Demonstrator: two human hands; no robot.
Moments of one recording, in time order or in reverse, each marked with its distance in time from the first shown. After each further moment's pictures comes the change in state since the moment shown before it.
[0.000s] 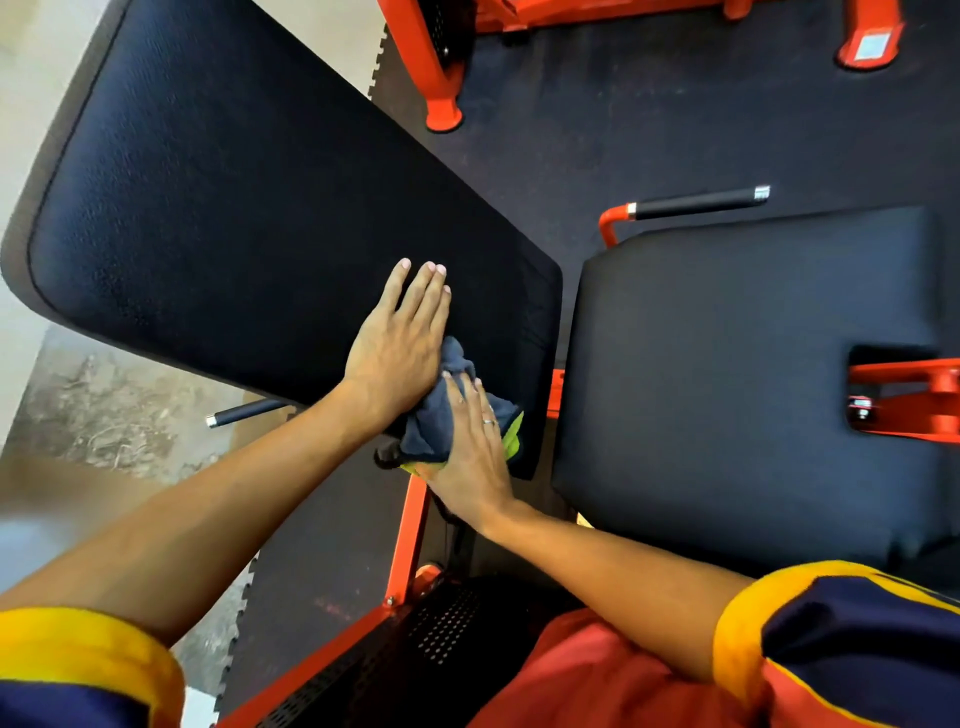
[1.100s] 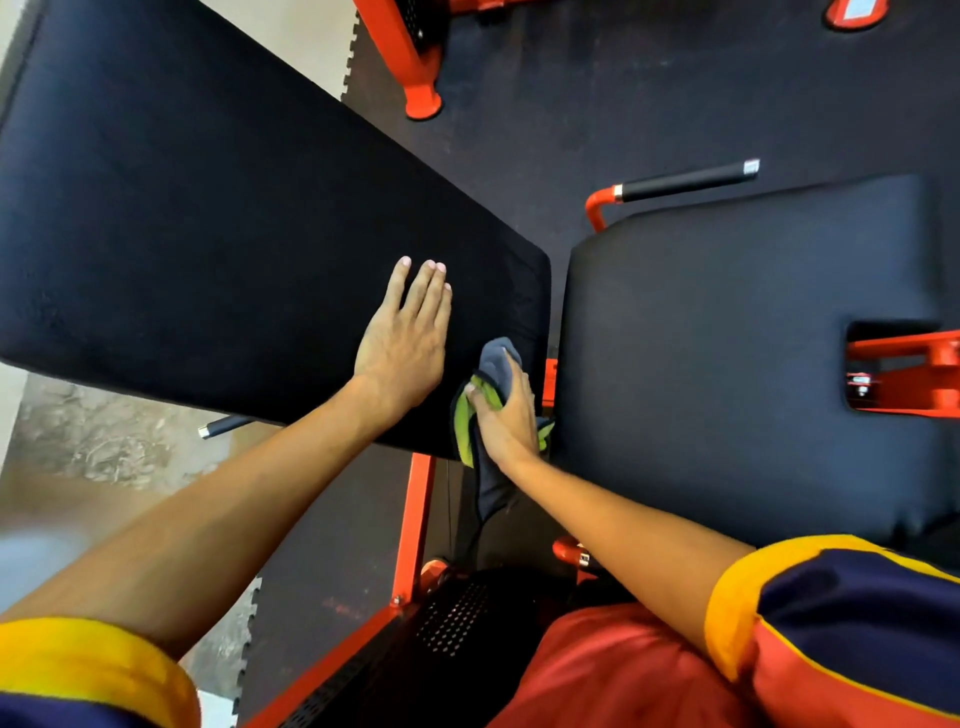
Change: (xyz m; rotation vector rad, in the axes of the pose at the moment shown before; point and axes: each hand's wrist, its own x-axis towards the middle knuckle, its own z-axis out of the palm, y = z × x) left_hand 0.029 0.016 0.005 -0.067 -0.003 0.035; right_hand 0.047 0.069 -0.008 0.321 0.104 0.570
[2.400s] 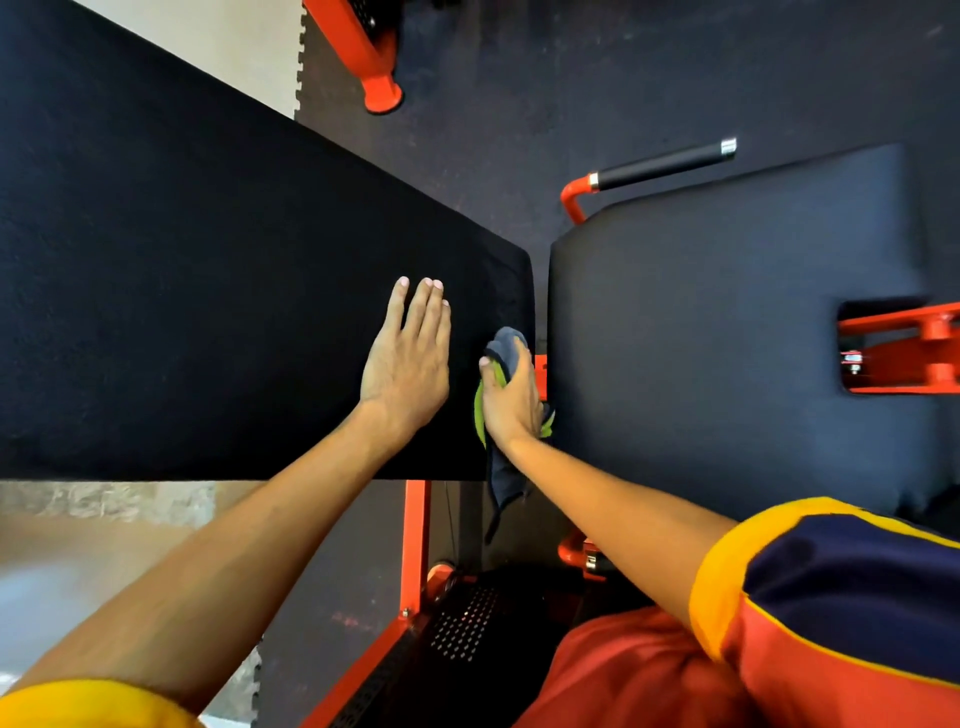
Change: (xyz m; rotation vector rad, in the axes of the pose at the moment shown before) left_hand 0.023 0.014 0.001 -0.024 -0.061 0.036; right_hand 0.036 -0.018 -0.006 -0.019 0.165 0.161
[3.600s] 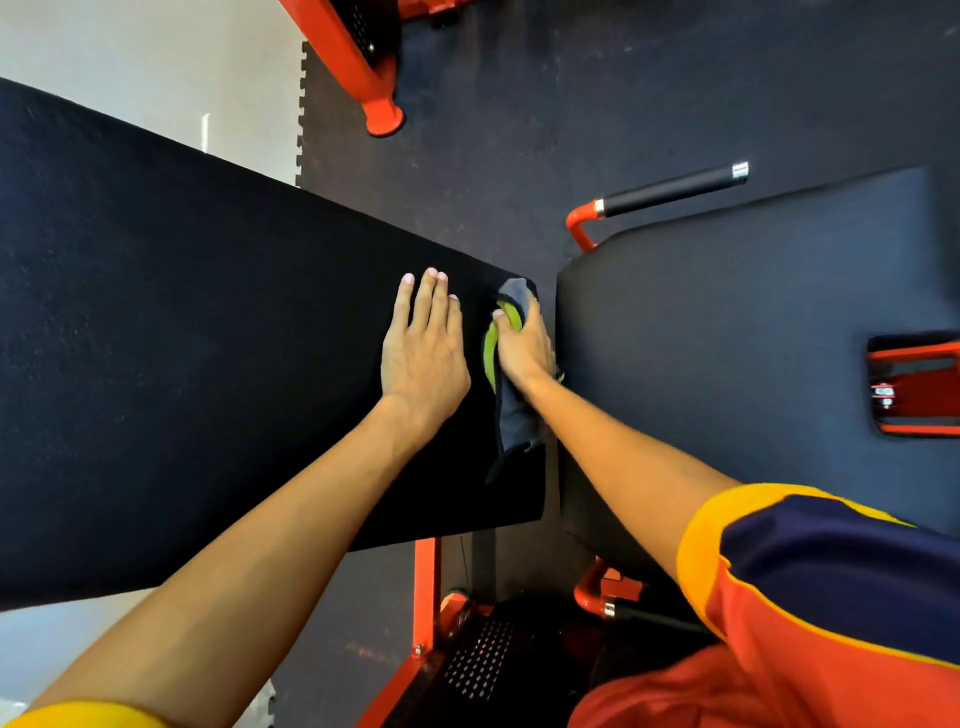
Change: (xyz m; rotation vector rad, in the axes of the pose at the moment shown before) left_hand 0.066 -0.016 -0.006 -0.220 -0.031 -0.138; right_hand 0.110 -0.071 -0.010 -0.041 -0.070 0.038
